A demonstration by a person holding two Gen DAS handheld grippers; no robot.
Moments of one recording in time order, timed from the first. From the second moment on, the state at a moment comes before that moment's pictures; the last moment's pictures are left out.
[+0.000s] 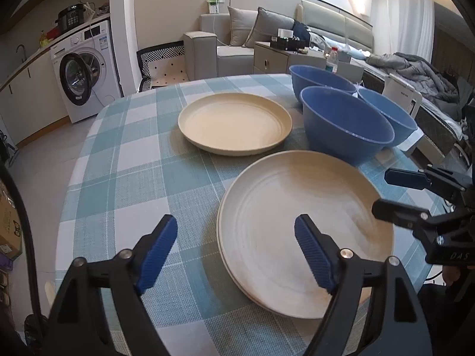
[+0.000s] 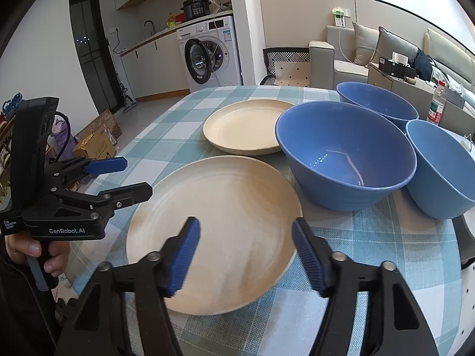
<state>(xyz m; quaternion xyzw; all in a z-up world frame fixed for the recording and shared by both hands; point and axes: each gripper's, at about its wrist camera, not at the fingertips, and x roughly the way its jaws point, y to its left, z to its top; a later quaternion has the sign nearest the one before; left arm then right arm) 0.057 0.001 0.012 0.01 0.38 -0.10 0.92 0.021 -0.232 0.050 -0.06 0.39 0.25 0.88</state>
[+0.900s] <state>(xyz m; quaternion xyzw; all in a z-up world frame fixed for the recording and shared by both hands) 0.081 0.020 0.018 -0.06 0.38 -0.06 0.92 0.026 -0.244 0.076 -0.04 0.35 0.26 0.90</state>
